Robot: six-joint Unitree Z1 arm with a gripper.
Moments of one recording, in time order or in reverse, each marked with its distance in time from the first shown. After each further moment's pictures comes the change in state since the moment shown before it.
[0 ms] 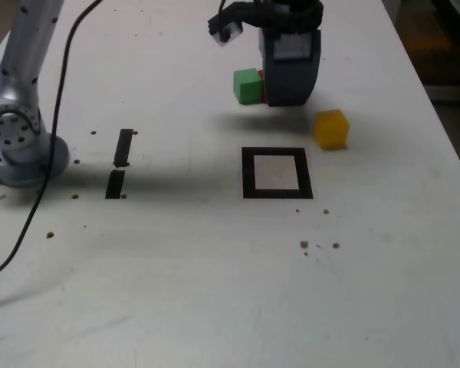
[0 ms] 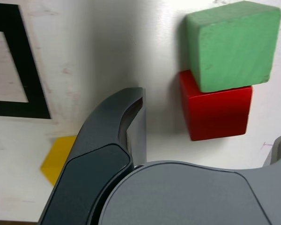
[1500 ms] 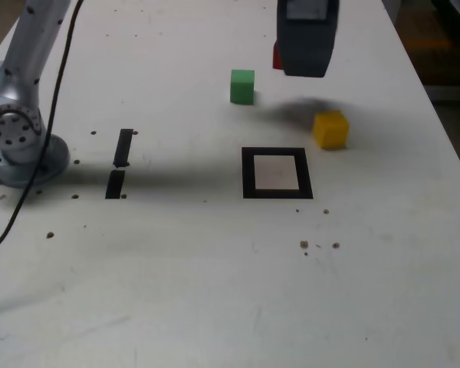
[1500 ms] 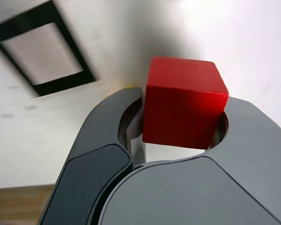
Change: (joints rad) arm -0.013 0.025 -0.386 0.376 -0.151 0.420
